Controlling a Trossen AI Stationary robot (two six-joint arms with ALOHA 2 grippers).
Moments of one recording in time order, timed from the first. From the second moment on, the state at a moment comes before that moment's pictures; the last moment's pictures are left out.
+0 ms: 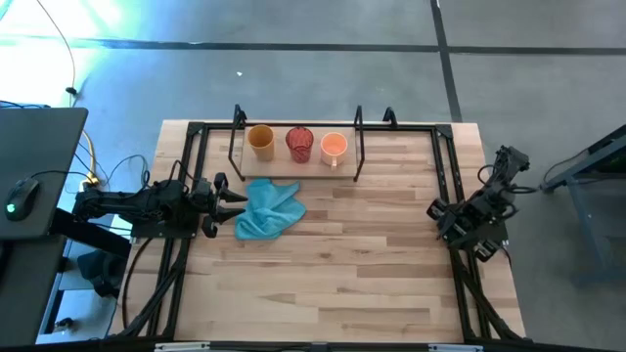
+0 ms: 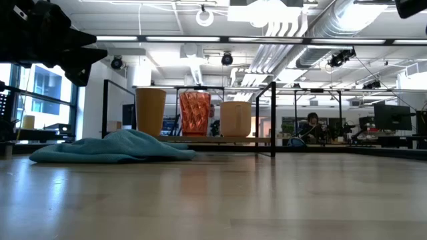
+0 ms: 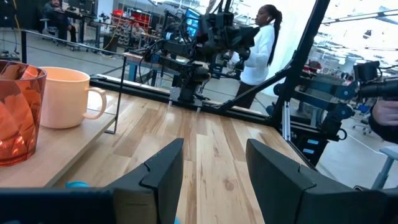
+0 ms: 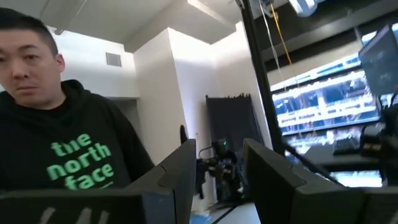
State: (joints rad) left arm 0.08 0.01 0.01 0.02 -0.02 -0.24; right arm 0.83 0.01 0.06 0.45 0.19 0.10
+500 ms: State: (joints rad) left arm 0.08 0.01 0.01 0.02 -0.02 -0.24; right arm 0.89 0.01 0.01 0.43 0.14 0.12
